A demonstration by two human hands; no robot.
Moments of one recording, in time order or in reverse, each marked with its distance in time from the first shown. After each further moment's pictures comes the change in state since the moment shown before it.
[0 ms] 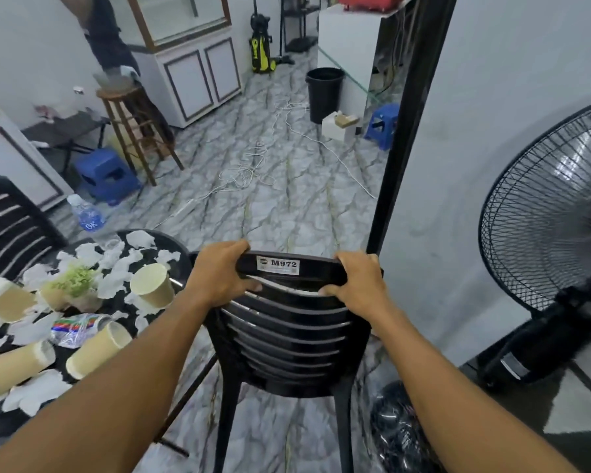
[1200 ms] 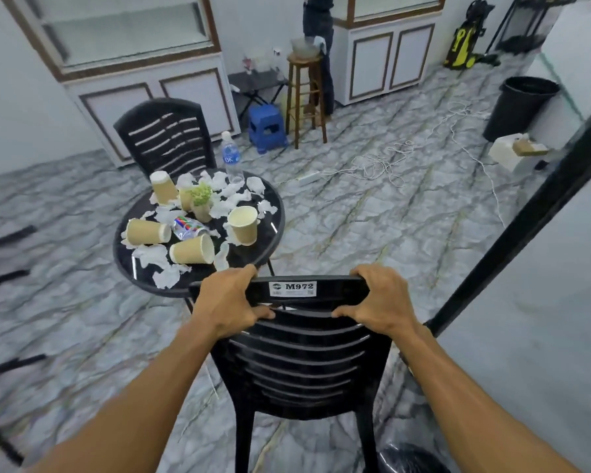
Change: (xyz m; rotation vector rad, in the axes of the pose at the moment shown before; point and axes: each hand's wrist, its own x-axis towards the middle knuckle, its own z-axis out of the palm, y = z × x) left_hand -0.140 0.083 -0.003 0.068 0.080 -0.626; right_hand 0.034 0.006 0.010 0.155 -0.171 -0.626
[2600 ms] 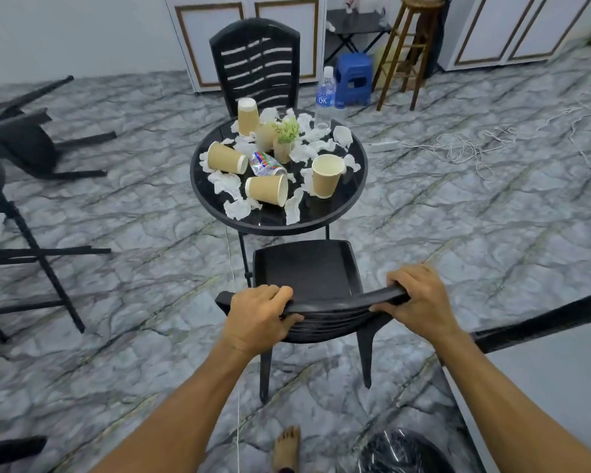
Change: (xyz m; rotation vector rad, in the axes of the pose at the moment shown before) left_hand -0.130 -0.058 0.081 0.104 0.339 0.005; right_hand -0.002 -0.002 0.117 0.077 0.020 -0.510
